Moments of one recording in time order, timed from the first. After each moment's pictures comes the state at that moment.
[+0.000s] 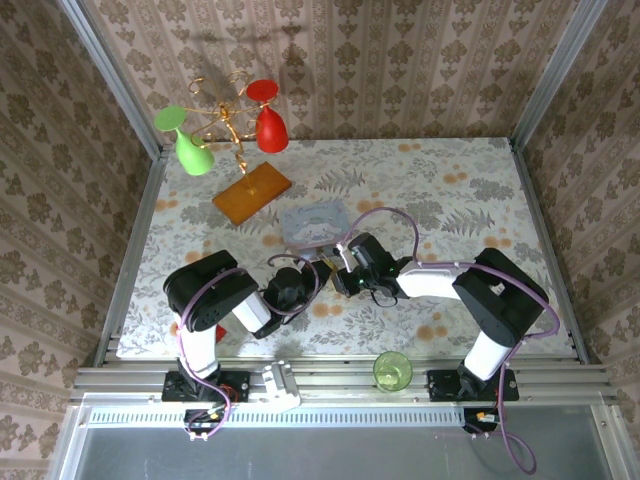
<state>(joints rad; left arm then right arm) -0.90 1.88 0.38 1.20 -0.10 -1.37 0.71 1.69 0.76 0.06 -0.18 0.26</state>
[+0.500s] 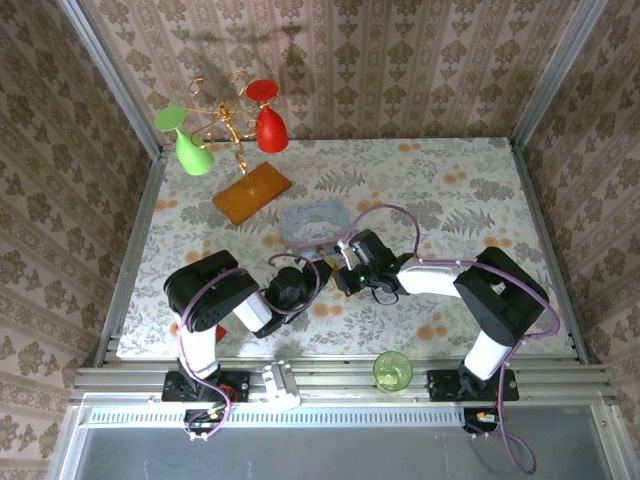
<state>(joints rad) -0.90 1.88 0.39 1.19 -0.12 -1.38 0.69 1.69 0.79 0.00 -0.21 0.27</state>
